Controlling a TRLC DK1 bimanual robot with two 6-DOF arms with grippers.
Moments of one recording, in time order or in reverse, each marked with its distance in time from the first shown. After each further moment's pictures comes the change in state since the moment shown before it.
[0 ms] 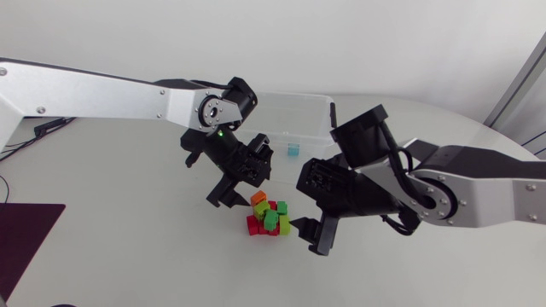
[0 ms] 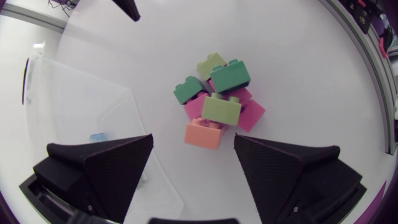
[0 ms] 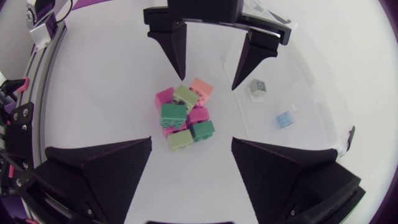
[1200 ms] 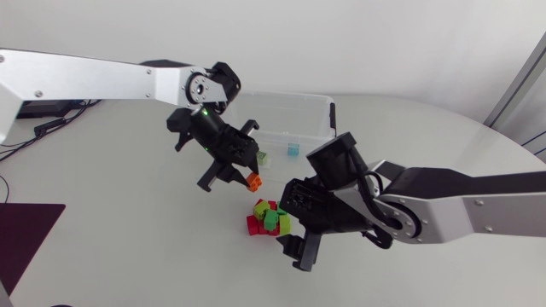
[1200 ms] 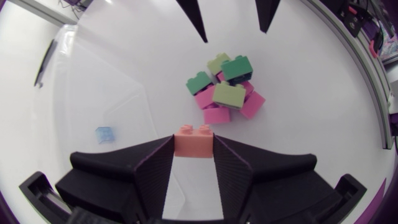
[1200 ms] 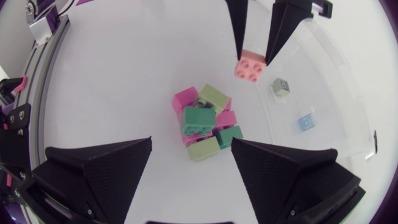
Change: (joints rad) left arm 0.100 0.014 0.113 -0.119 0.132 0.040; right arm 0.076 0.120 -0.028 0.122 0.011 0.060
